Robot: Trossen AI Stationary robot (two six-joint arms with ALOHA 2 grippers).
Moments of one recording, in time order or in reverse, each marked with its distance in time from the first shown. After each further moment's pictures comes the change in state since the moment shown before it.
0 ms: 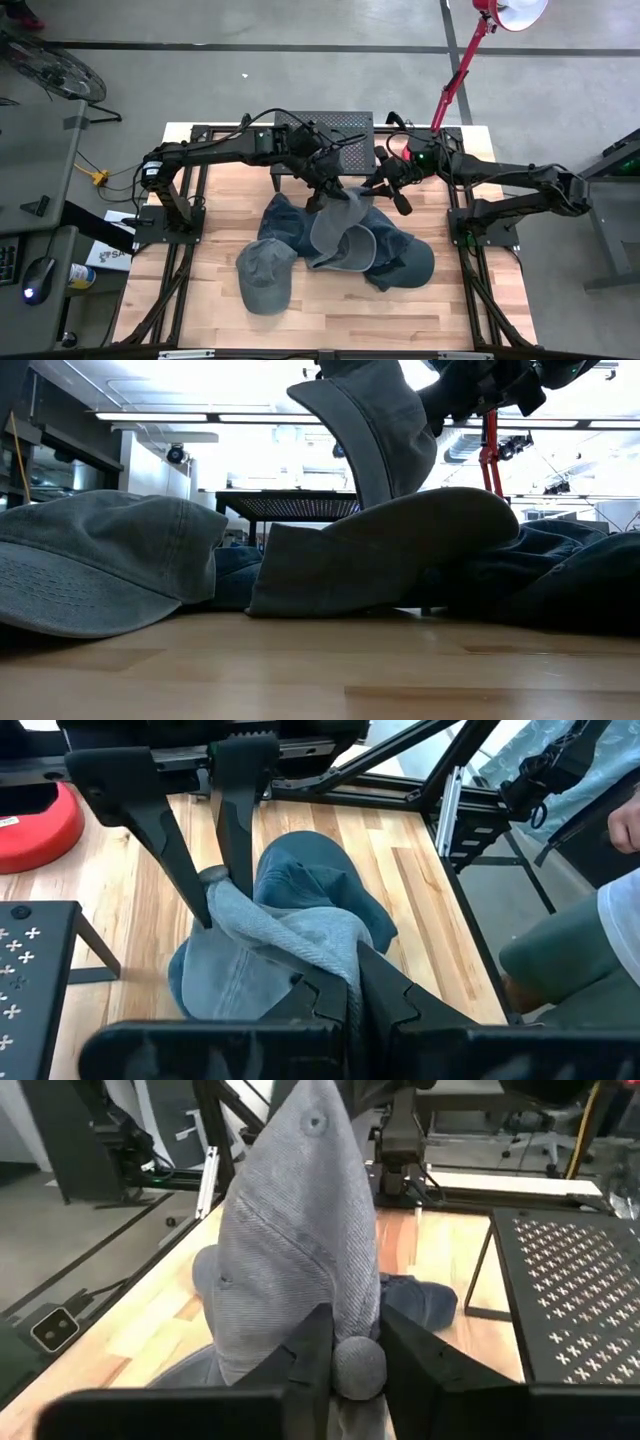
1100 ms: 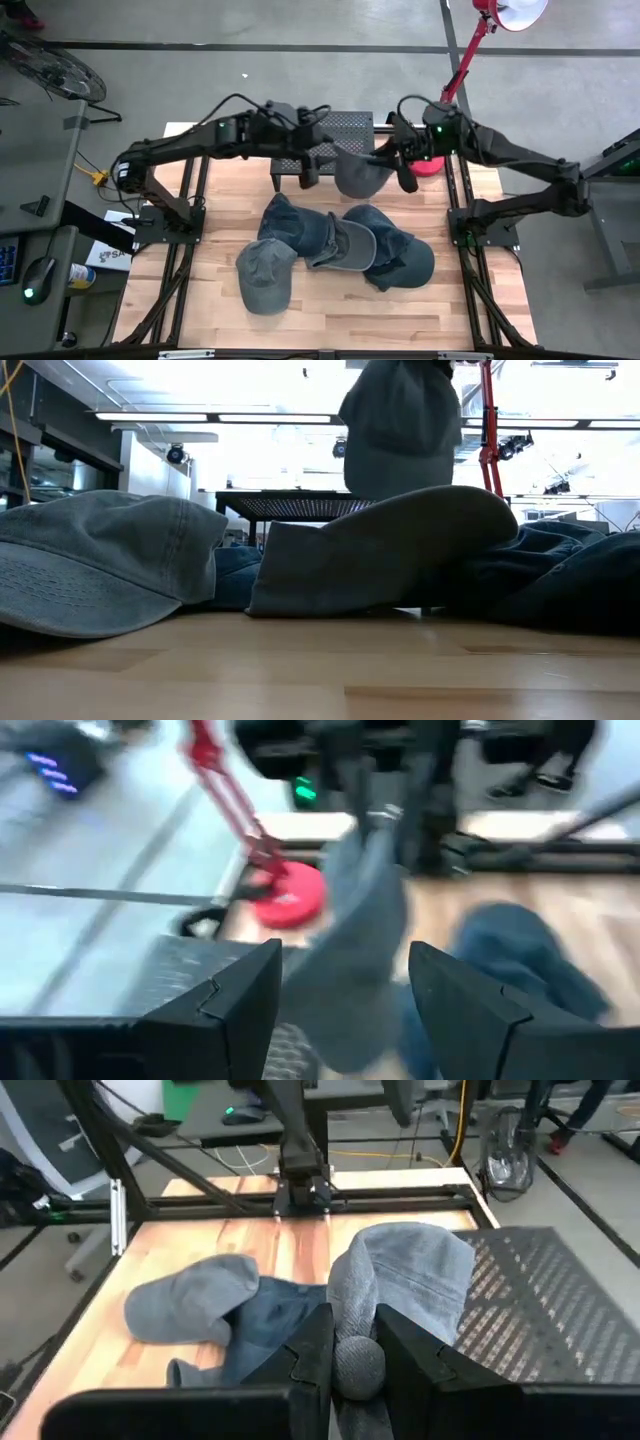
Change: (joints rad) left arm 0.000 -0.180 0.001 0.029 -0.551 0.120; right arm -0.003 0.009 0.473 -0.510 0.248 0.049
